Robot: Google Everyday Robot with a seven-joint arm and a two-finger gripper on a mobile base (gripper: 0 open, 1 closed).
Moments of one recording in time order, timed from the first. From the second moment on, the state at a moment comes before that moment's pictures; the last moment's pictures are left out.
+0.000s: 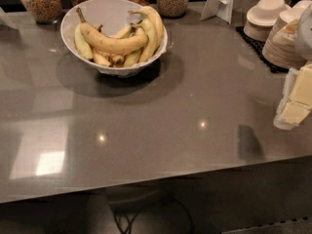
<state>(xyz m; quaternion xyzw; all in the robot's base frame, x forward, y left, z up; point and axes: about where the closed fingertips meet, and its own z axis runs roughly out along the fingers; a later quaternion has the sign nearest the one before) 0.438 -0.217 0.976 -0.60 0.78 -0.03 0.16</state>
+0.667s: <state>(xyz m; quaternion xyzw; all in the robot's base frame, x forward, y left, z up) 0.443 -0.213 0.977 -0.60 0.78 -0.03 0.18</state>
